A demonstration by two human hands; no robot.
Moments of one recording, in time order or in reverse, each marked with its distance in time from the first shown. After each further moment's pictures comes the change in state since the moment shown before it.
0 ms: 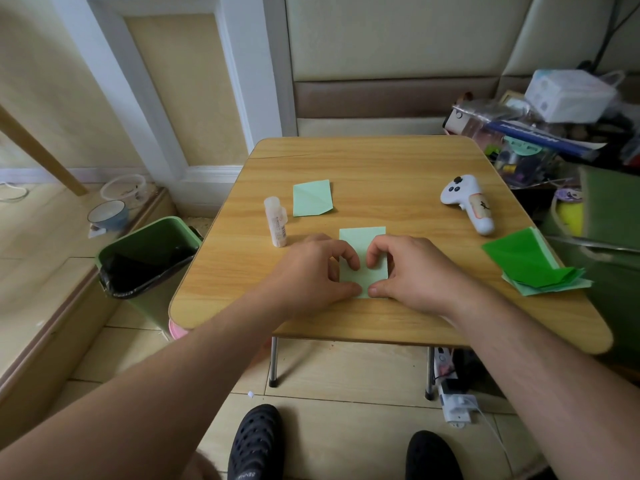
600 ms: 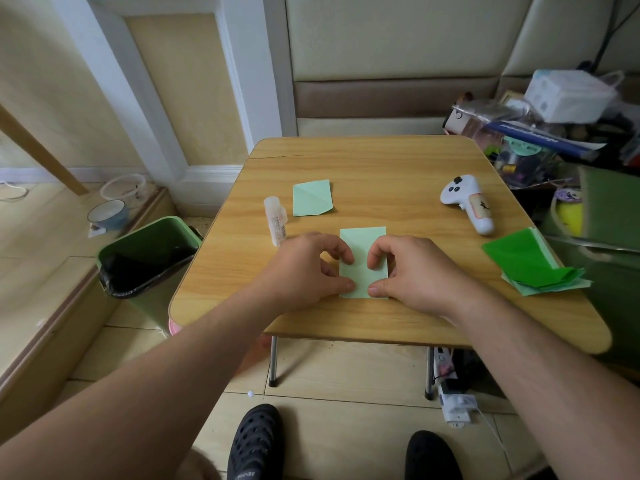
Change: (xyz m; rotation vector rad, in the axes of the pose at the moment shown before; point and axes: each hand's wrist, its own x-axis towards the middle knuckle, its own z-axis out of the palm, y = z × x) left_hand 0.000 -0.004 -0.005 -0.135 -0.036 -0.098; right_hand -0.001 0.003 0.001 0.040 0.004 0.017
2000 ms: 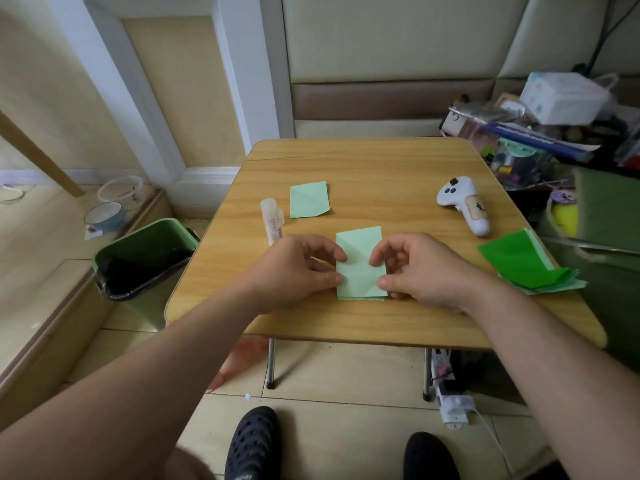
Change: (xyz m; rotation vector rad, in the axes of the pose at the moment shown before) left_hand -0.001 -0.011 -0.009 -0.293 -0.063 -0.061; right_hand 0.001 0.014 -0.012 0.387 -0.122 0.026
